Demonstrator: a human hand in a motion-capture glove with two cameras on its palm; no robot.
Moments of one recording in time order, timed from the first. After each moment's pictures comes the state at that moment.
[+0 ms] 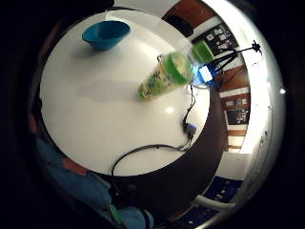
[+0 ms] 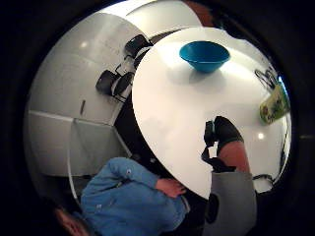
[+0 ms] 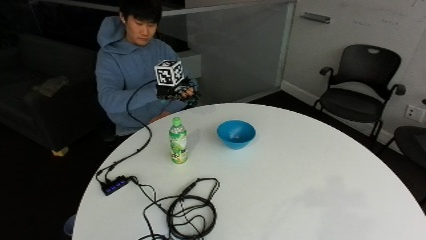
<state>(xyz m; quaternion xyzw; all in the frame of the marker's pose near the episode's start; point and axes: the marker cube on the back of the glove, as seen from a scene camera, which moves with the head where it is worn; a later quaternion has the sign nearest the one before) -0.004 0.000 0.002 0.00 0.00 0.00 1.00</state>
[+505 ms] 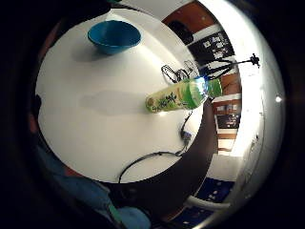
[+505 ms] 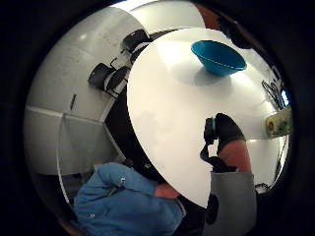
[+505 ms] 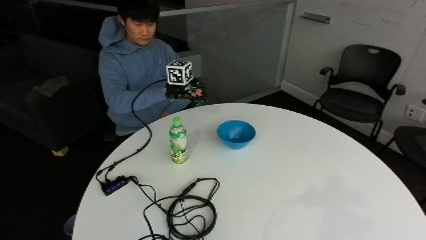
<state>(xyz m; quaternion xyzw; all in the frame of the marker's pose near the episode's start) -0.037 -0.021 0.014 -0.02 0.02 -0.02 1.00</state>
